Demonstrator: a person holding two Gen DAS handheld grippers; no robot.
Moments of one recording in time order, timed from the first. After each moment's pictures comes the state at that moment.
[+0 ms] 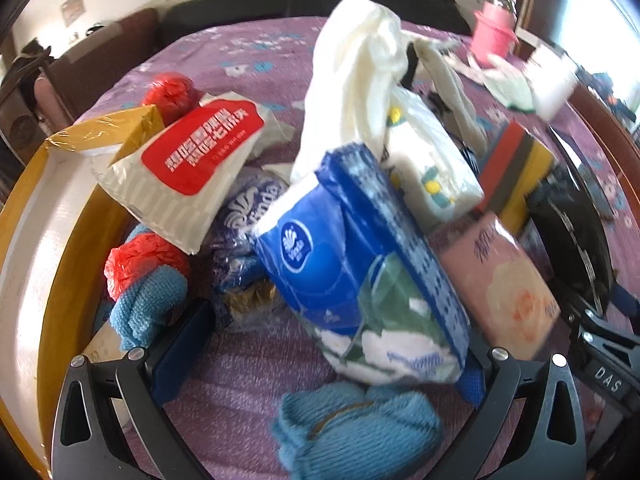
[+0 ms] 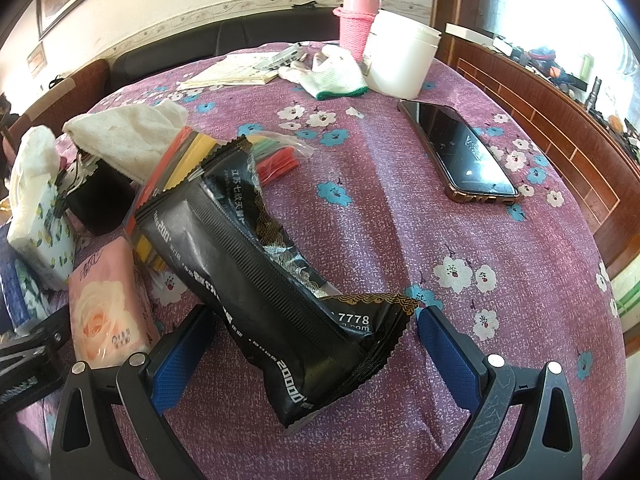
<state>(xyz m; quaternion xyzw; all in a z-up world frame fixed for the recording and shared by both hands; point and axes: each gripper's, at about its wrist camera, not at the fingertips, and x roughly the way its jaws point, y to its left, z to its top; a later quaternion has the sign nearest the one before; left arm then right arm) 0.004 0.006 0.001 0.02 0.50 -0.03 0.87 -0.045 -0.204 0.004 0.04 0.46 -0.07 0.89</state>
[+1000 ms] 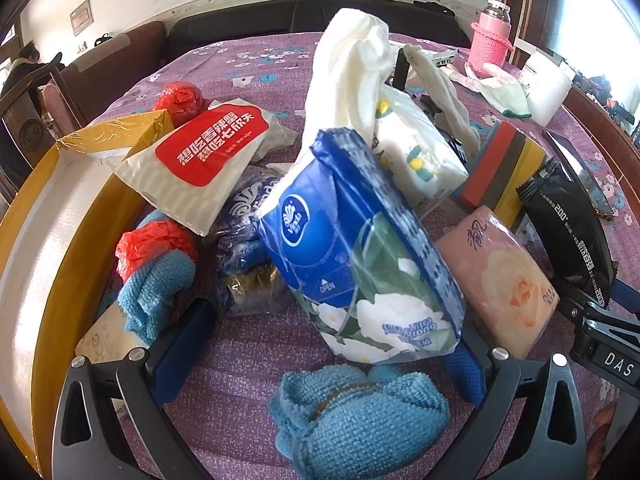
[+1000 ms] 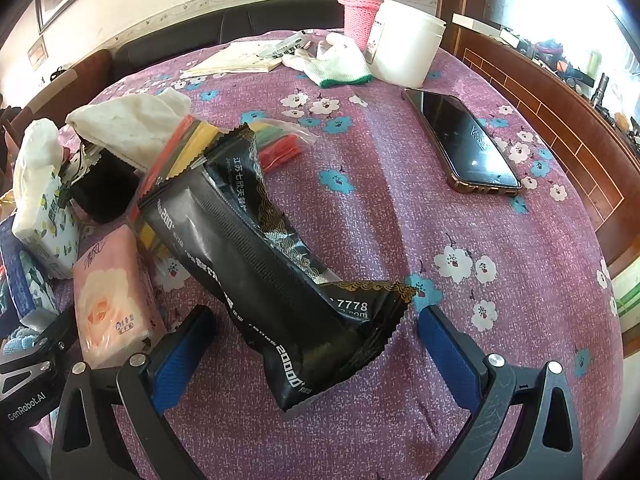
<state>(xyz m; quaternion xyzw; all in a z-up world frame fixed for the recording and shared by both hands) -0.020 0.003 0.001 0.02 0.46 -0.02 0.89 -0.043 -0.206 0.004 0.04 0.48 -0.07 0.87</state>
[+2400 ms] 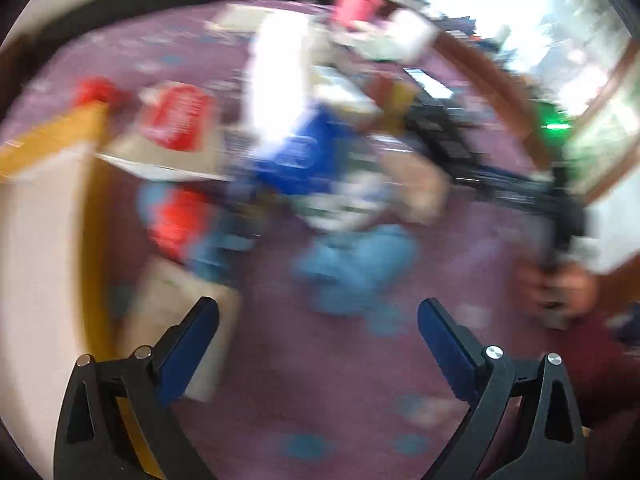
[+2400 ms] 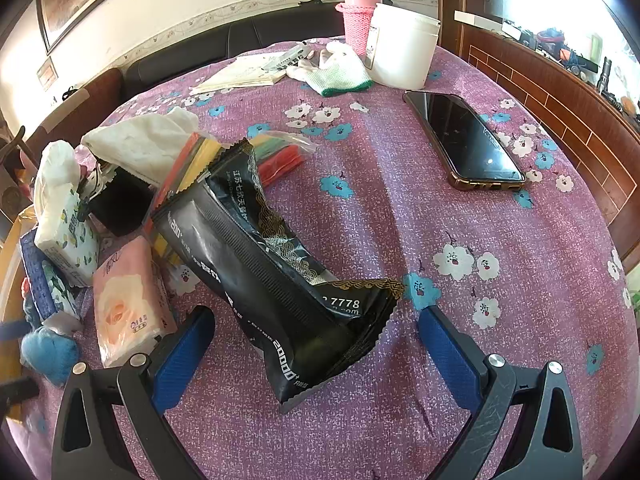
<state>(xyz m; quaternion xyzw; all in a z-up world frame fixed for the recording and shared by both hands) -0.054 0.067 0.037 0.01 0.53 -0.34 0.78 -0.050 -0.216 0.008 0.08 0.46 -0.04 0.88</state>
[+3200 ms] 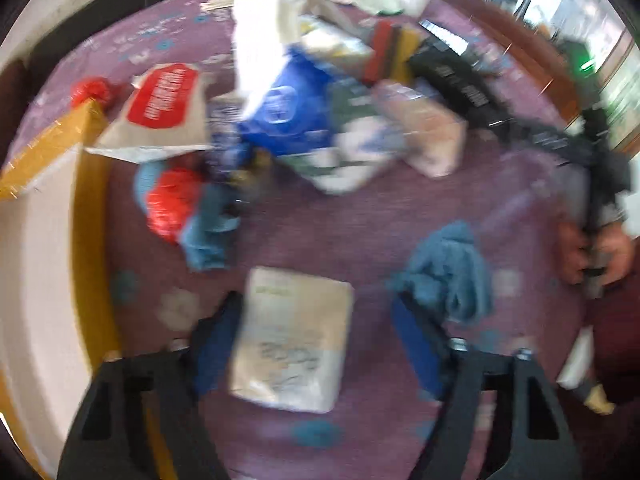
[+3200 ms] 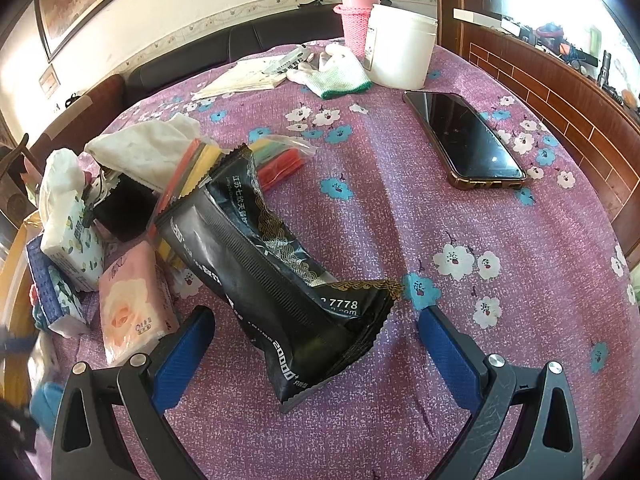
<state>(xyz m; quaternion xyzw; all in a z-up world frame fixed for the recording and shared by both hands) -0.054 0.049 0.023 0.10 0.56 -0.27 0.78 -0.051 -0.220 0.009 0.10 0.45 -0.03 0.88</state>
